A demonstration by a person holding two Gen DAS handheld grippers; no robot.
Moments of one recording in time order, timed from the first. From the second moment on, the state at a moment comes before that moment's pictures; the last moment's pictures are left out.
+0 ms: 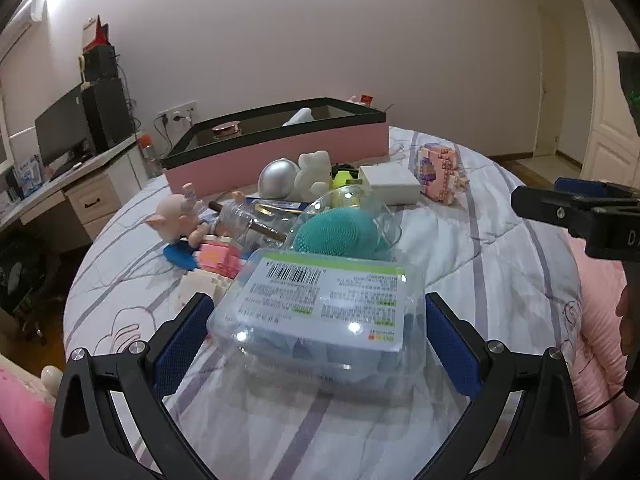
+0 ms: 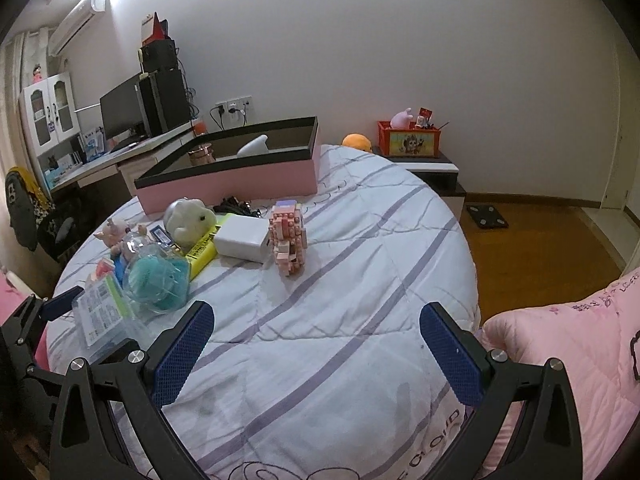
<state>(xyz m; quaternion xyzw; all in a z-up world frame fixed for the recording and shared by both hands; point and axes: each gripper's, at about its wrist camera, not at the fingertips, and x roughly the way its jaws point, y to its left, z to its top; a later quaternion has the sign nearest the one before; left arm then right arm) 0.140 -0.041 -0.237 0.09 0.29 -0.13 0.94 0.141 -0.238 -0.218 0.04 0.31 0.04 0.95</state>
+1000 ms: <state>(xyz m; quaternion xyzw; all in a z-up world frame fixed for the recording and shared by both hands) 0.166 0.022 -0.183 0.02 0.25 -0.08 0.96 0.237 -0.216 -0.229 0.03 0.37 0.10 0.92</state>
